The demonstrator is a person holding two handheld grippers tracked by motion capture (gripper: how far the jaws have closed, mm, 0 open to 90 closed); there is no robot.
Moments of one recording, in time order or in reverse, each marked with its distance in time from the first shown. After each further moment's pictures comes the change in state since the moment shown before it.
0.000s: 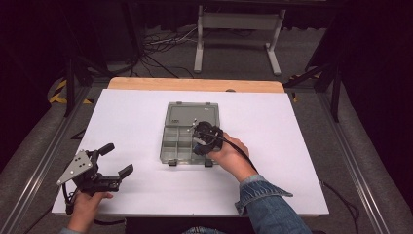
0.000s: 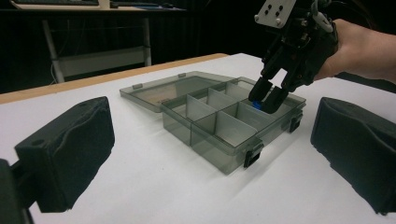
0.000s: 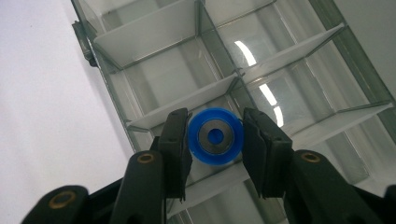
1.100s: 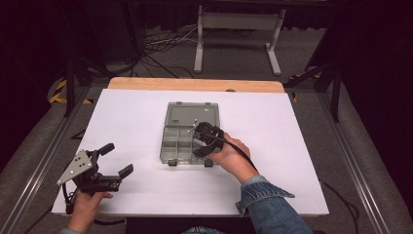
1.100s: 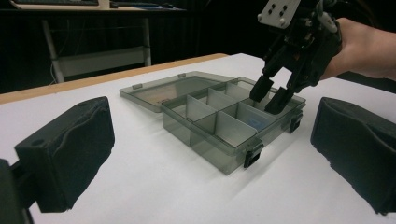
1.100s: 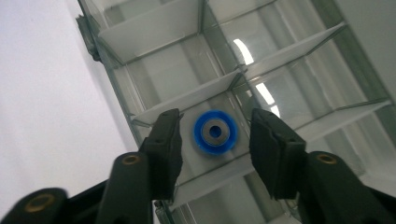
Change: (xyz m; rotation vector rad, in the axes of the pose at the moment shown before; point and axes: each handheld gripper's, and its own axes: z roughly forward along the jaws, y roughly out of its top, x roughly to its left) left arm 0.000 0.000 0.000 0.004 -0.002 0.003; right arm 0.003 -0.002 -0.005 -0.006 -0.019 -0.017
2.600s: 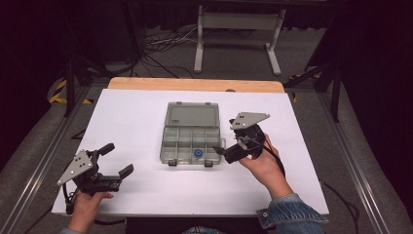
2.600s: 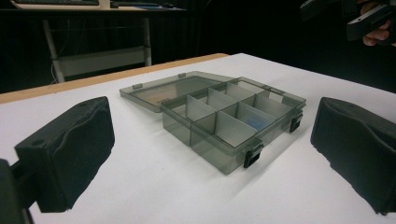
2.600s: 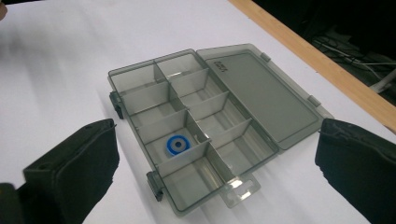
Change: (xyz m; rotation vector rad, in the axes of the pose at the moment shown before) left arm -0.001 0.000 0.001 -0.004 0.004 -0.004; right arm 0.008 -0.073 -0.104 -0.479 -0.159 0.030
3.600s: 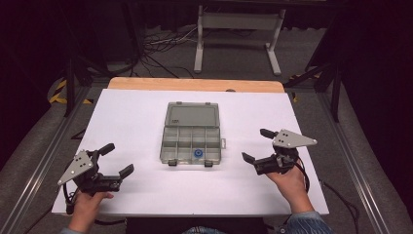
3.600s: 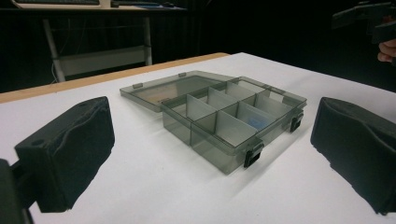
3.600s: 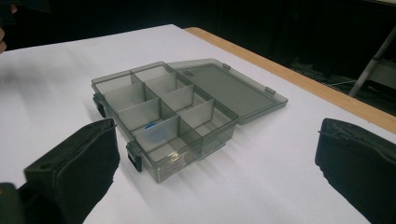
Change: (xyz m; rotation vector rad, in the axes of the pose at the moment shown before) left arm 0.000 0.000 0.001 0.001 0.003 0.003; right arm -0.013 -0.086 -0.052 -0.233 -0.085 0.112
